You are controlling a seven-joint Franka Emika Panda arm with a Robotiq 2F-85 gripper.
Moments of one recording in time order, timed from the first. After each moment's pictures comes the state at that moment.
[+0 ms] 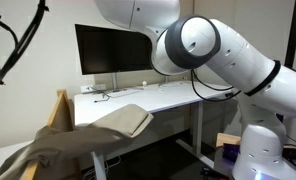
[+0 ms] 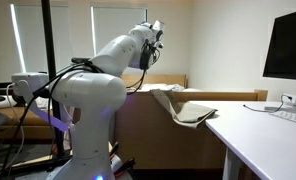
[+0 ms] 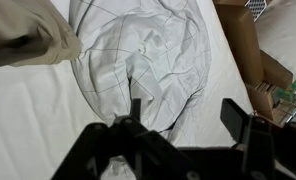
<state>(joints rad) 0.59 0.92 0.25 -0.37 0.24 1.65 0.48</state>
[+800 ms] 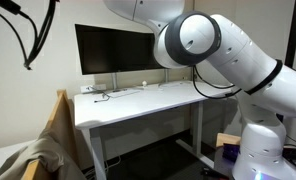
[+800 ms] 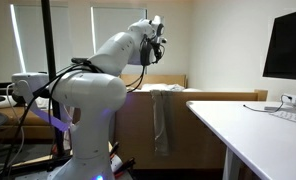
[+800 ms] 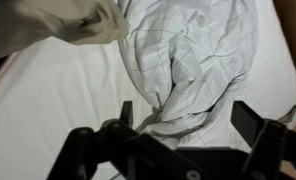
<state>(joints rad) 0.60 0.86 0.14 -0.37 0.13 1.58 0.50</state>
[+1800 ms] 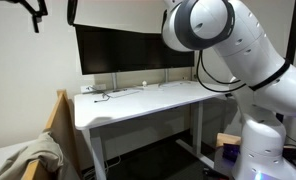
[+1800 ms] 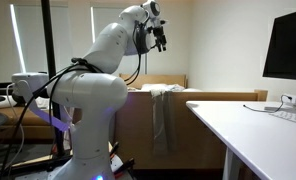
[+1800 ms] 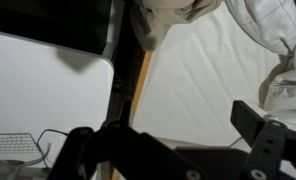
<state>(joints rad) 0.69 0.71 -0.09 -0.35 -0.17 1.24 0.89</state>
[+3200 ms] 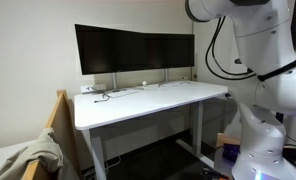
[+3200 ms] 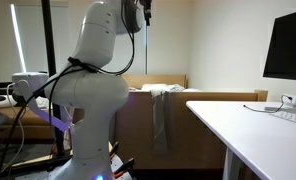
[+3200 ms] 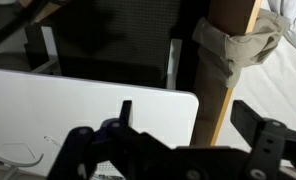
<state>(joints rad) 0.79 0.39 -0.10 -0.34 -0.27 0.68 1.01</state>
